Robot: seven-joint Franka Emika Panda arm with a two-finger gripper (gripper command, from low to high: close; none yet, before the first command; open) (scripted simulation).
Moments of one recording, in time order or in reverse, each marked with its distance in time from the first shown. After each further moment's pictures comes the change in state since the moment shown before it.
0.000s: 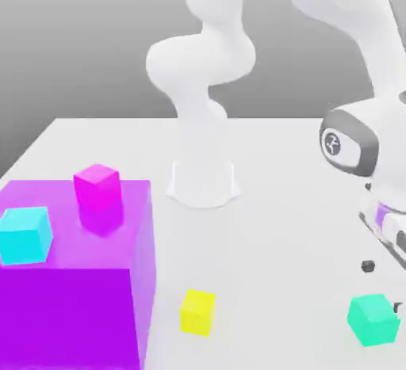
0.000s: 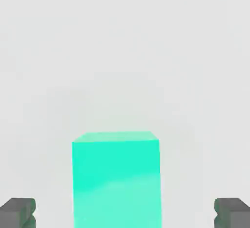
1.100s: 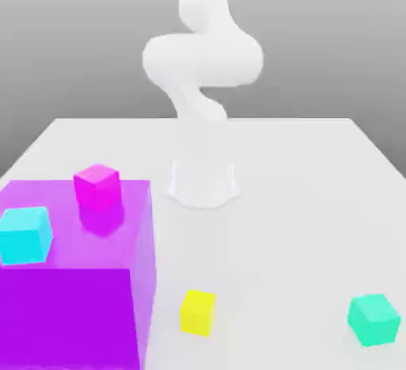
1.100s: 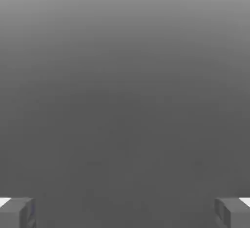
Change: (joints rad) arm -0.528 -1.111 0.002 0.065 -0.007 -0.445 1.110
